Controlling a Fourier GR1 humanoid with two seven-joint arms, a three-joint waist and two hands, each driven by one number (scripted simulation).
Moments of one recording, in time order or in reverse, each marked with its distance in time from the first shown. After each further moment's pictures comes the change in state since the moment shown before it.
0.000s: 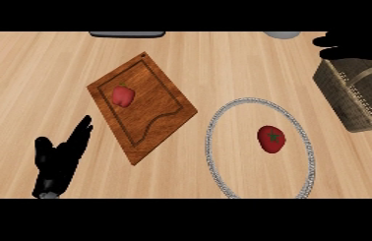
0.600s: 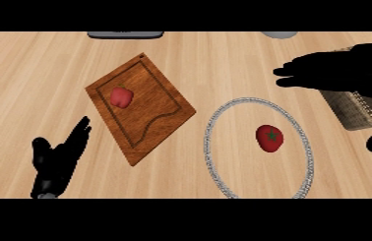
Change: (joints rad) left arm 0.011 -0.011 0.024 0.006 -0.007 -0.015 0.001; right arm 0.121 0.108 0.109 0.000 0.130 -0.113 -0.082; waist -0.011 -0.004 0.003
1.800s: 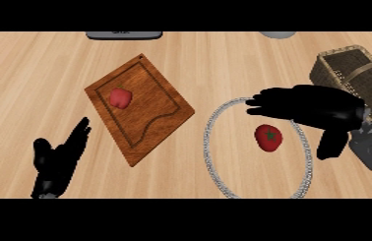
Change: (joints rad) left arm 0.007 -0.032 0.031 0.009 -0.040 -0.022 0.000; right arm 0.165 0.175 0.186 0.158 0.410 -0.264 -0.222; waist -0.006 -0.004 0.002
